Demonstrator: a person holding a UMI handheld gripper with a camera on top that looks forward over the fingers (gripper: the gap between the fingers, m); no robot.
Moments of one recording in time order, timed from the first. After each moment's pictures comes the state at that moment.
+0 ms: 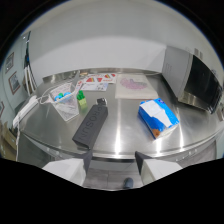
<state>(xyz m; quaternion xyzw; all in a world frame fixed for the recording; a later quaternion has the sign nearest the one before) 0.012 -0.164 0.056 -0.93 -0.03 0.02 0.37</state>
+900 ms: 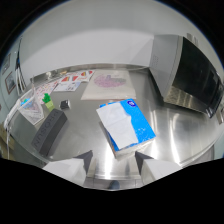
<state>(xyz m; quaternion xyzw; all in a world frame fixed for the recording) 0.148 -0.101 0.024 -0.94 -0.02 0.00 0.35</state>
